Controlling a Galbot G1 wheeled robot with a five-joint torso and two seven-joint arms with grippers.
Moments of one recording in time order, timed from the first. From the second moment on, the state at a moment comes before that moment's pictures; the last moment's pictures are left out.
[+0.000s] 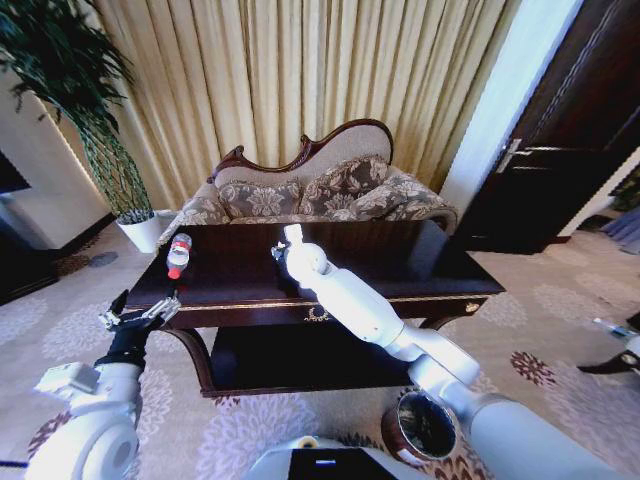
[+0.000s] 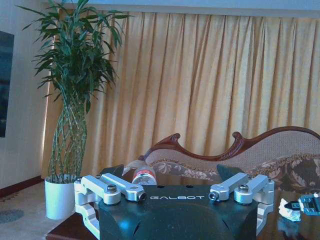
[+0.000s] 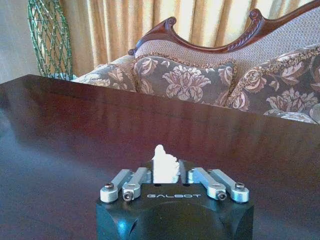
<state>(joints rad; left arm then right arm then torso) 1.76 -1.29 -0.93 -2.50 -0.57 0.23 -0.20 -0.28 1.43 -0.35 1.45 0.97 -0.72 0.67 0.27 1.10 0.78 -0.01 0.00</state>
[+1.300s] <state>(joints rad) 1.75 -1.28 -0.89 -2.50 -0.55 0.22 -0.20 -0.56 1.04 0.02 1.82 0.70 -0.45 0.58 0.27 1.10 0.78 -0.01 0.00</state>
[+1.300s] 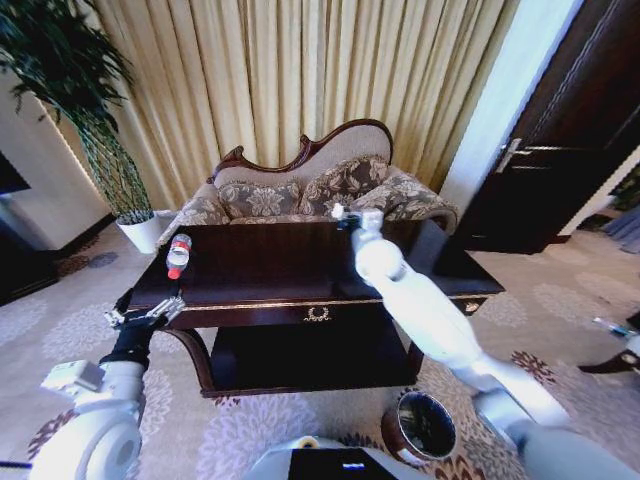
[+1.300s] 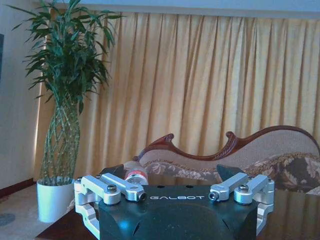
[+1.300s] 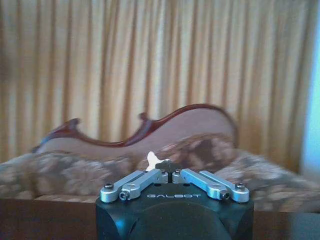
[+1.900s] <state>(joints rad) 1.73 -1.25 -0.86 -2.50 -0.55 0.22 -0.19 -0.92 0.94 0.20 2.02 0.59 -0.39 0.63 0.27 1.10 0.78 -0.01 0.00</state>
